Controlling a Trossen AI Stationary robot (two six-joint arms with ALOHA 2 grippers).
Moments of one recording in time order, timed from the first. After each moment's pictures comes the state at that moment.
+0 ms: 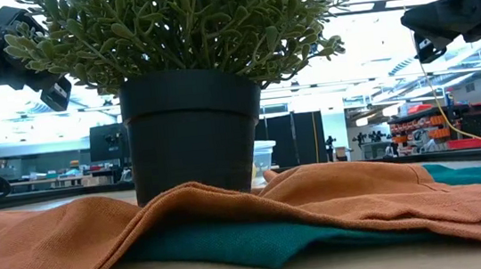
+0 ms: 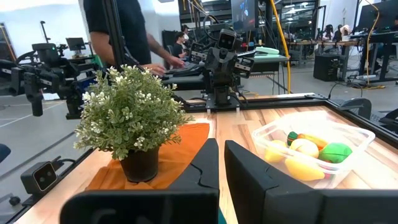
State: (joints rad) left arm 0.03 0.01 0.04 0.03 0.03 -0.35; right arm 0.04 0.01 0.04 0.03 -0.05 0.08
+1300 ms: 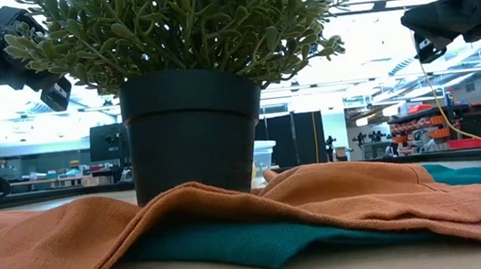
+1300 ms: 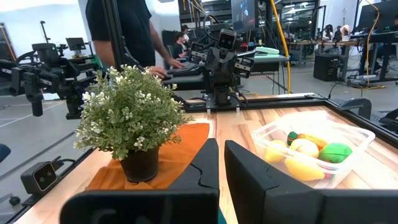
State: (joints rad) left arm 0.03 0.01 0.04 0.03 0.03 -0.35; right arm 0.04 0.01 0.04 0.03 -0.05 0.08
